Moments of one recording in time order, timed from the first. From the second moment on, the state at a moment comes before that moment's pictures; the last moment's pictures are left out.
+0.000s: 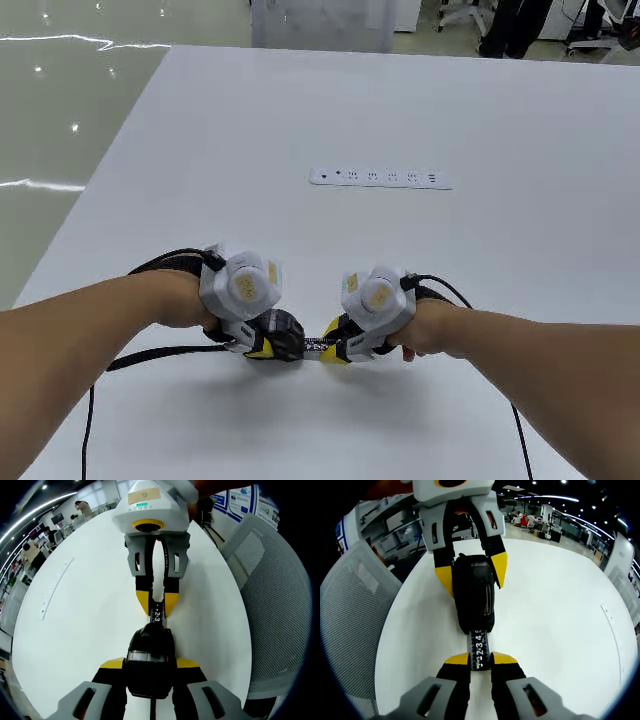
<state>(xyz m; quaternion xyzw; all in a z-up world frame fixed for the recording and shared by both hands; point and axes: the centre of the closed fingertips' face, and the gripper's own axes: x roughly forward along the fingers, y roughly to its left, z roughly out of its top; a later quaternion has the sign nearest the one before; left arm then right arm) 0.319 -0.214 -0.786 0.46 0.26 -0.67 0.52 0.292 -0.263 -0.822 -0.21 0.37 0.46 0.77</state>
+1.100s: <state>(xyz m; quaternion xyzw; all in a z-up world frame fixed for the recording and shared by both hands) 0.319 -0.214 -0.786 0.46 0.26 -0.67 0.52 0.278 -0.294 -0.820 -0.21 0.38 0.45 0.78</state>
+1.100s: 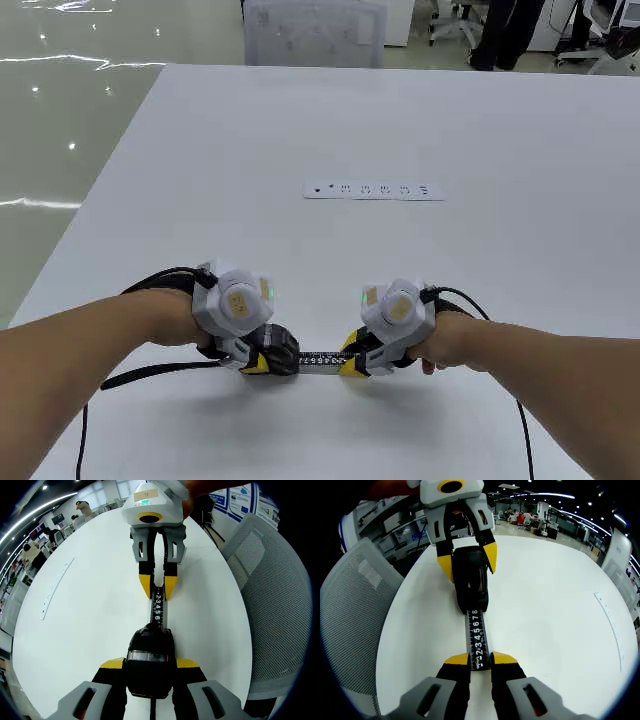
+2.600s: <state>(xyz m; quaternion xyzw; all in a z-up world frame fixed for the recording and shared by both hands) 0.319 -0.215 -0.787 0.46 0.26 -0.67 0.52 0.263 -0.324 -0.824 -0.21 0.39 0.44 0.78</state>
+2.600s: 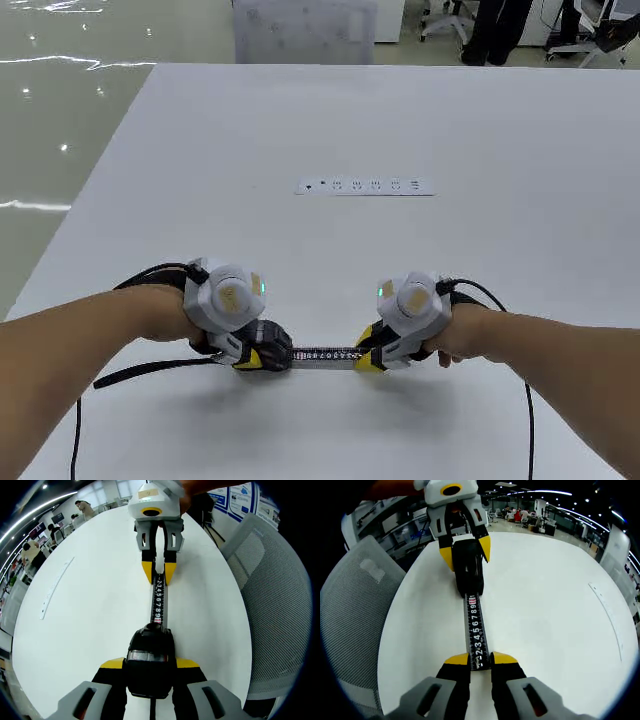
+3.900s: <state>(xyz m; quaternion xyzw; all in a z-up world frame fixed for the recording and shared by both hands) 0.319 -0.214 -0.787 0.47 0.26 -0.67 0.51 0.249 -0.346 -0.822 -0.22 0.41 0.45 0.76</state>
